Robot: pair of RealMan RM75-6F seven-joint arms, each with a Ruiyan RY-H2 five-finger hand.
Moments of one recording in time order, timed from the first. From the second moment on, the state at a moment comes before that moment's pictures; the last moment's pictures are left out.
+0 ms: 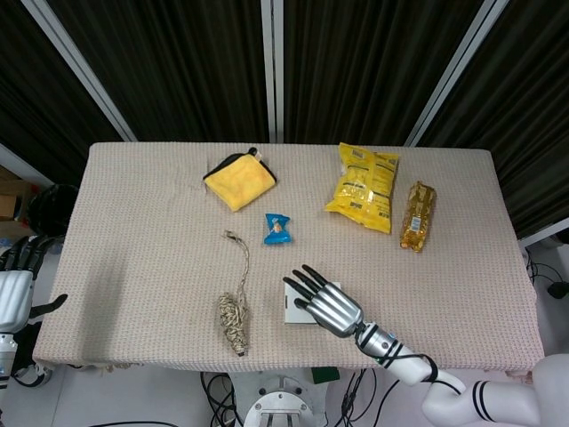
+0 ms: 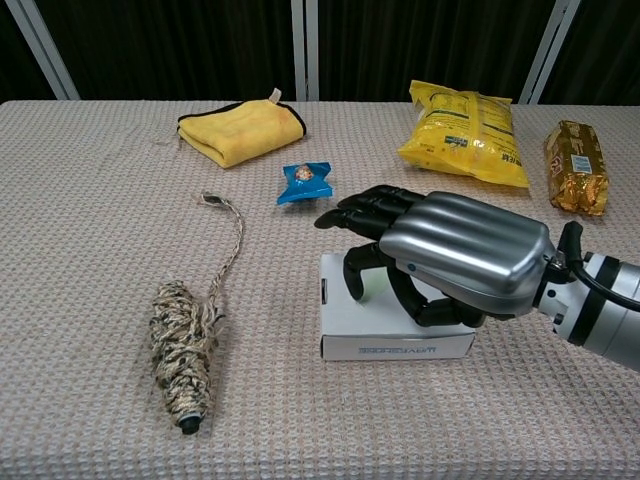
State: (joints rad) left arm -0.09 -1.13 -0.06 -1.52 1.43 1.46 0.01; right arm 0.61 -1.62 -0.04 -1.51 -1.69 1.05 -0.37
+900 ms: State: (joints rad) left arm -0.09 -1.13 -0.06 -1.52 1.43 1.45 0.01; right arm 0.60 -1.62 -0.02 -1.50 -1.67 1.08 -0.34
